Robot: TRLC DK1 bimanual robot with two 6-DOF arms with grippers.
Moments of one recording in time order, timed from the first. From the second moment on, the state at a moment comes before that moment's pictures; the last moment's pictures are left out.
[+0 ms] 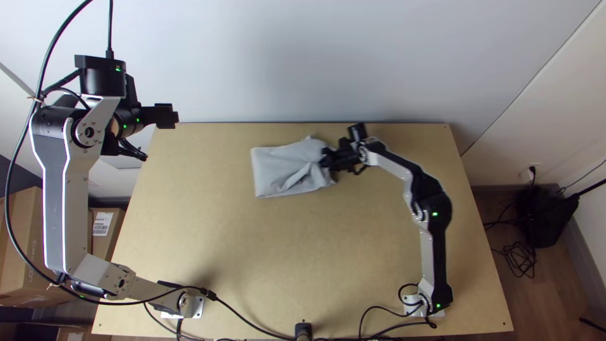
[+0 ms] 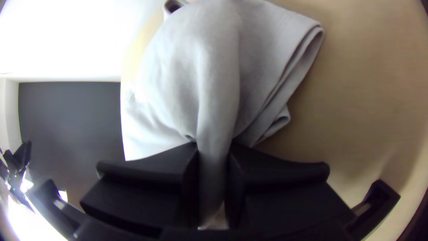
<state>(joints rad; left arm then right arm) -0.14 1.56 2.28 -1.36 -0.41 -0.12 0.33 2.26 1.66 -0.34 -0.69 0.62</state>
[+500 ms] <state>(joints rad) -0.13 1.57 2.28 -1.33 -0.36 -0.11 -0.29 1.96 1.25 -0.16 -0.55 0.60</state>
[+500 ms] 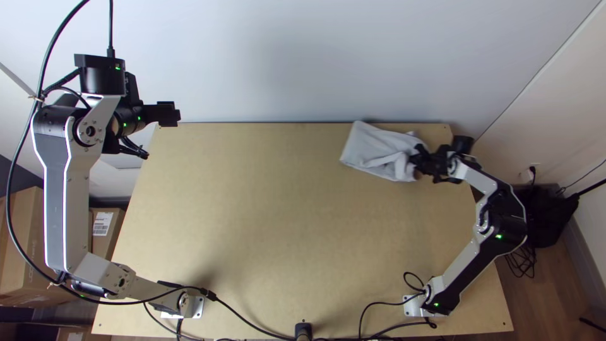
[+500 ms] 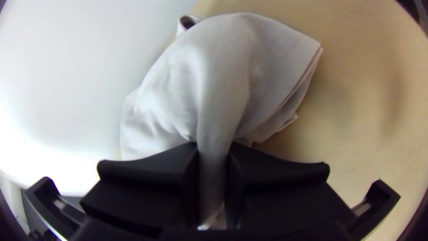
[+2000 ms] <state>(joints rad) 0.01 1.58 2.24 -1.30 -0.28 -0.06 -0.38 1.78 1.34 -0.76 -0.41 0.89</state>
